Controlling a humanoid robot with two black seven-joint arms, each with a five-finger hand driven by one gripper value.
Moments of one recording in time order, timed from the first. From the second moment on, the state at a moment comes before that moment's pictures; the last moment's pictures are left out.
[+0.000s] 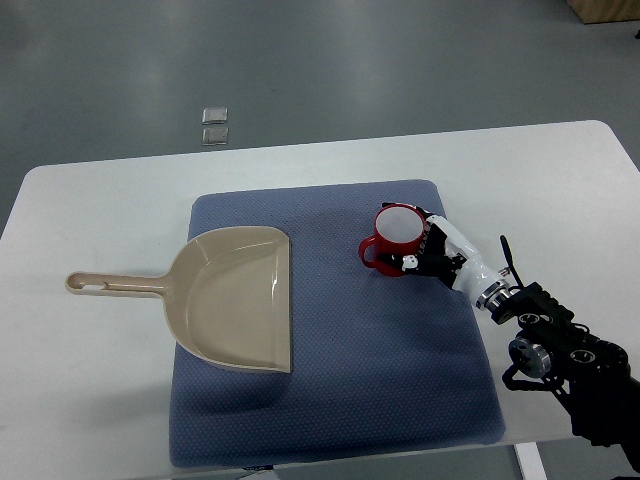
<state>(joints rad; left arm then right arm) 0.00 0.00 -0.06 -0.15 0.08 -0.03 0.09 0.44 -0.08 0.89 0.66 -0.93 0.31 0.59</state>
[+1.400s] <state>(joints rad) 0.00 0.00 -0.06 -0.15 0.08 -0.03 0.09 0.44 -0.01 0.81 0.68 -0.93 0.31 0.61</state>
